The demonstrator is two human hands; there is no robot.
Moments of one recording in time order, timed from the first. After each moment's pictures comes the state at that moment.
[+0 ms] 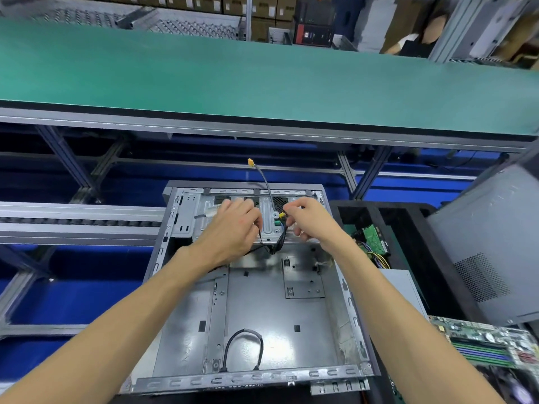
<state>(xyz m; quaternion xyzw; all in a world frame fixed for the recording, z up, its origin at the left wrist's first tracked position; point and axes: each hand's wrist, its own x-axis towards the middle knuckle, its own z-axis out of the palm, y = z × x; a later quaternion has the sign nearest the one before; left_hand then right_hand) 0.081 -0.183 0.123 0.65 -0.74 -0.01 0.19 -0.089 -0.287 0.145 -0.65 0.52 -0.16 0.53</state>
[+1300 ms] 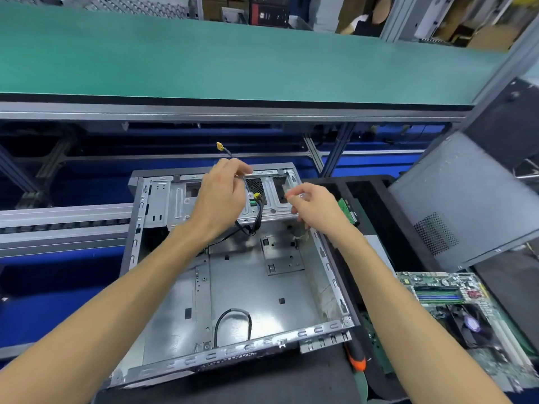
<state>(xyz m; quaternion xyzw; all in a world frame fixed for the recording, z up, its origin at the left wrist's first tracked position) 0.052 -0.196 0.156 0.65 -0.62 -0.11 0.43 -0.147 -0.260 0.150 -0.70 0.56 -0.22 0.38</state>
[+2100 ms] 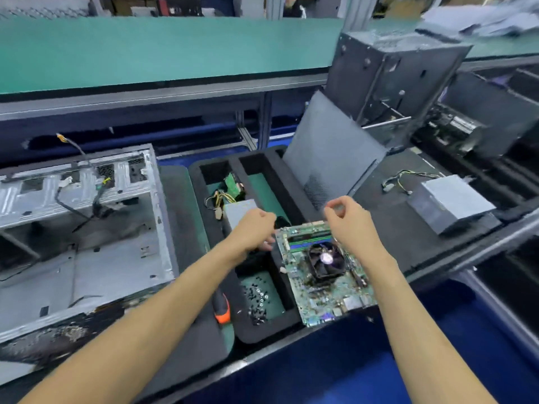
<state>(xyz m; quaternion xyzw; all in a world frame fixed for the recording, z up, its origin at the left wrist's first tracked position) -0.310 -0.191 0.116 0.63 -0.46 -0.55 0.29 -0.517 -0.194 0.126 -0.60 0.71 -0.28 0.25</state>
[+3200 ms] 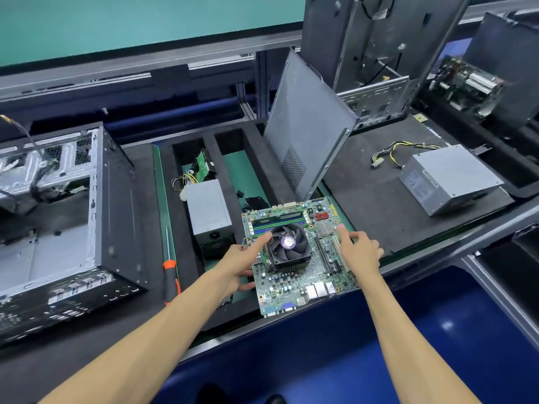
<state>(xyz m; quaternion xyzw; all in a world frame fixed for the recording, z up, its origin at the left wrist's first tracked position) -0.399 -0.159 0.022 0.73 -0.22 -0.62 0.21 -0.648 -0.191 -0.010 -0.44 0.82 -0.19 0.33</state>
